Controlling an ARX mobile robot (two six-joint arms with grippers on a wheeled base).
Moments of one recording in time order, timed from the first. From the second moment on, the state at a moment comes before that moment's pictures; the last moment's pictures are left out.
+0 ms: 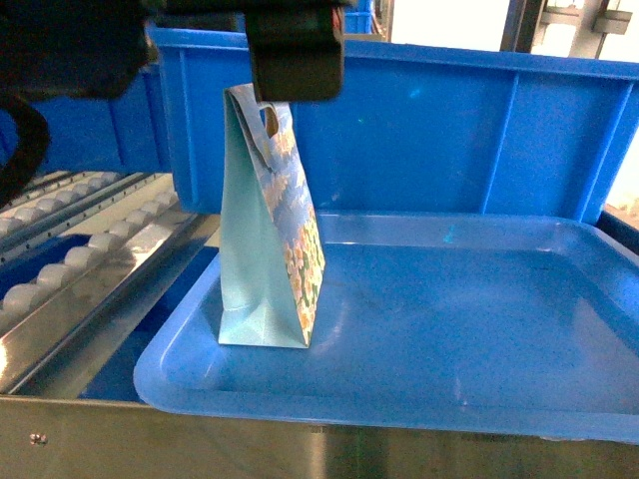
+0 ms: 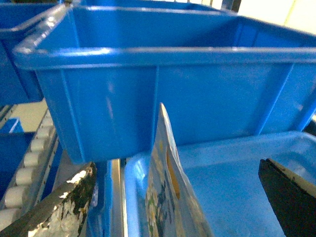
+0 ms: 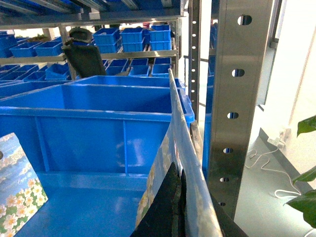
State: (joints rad) left arm -0.55 1.35 0.78 0.28 -0.29 -0.14; right arm -0.09 0.37 0.44 -0.02 -0.13 0.09
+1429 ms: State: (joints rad) left arm -0.42 1.09 0.64 0.32 -0.42 -0.05; right arm -0.09 0.37 0.44 -0.02 -0.13 0.09
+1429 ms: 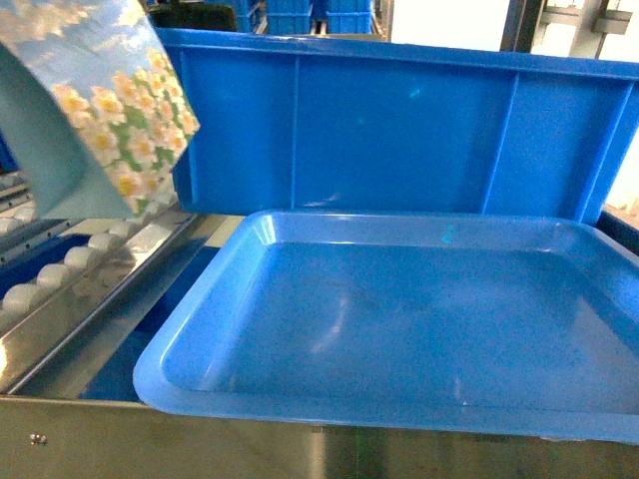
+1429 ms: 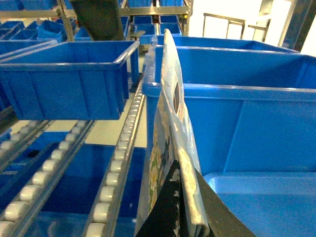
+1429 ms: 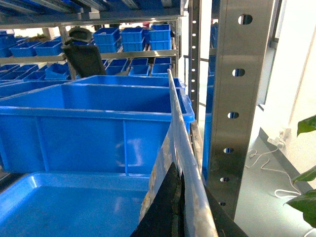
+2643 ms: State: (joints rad) left arm -0.30 0.50 0.39 0.12 -0.36 0.09; right arm -0.09 0.37 0.44 -0.02 -0.12 0.09
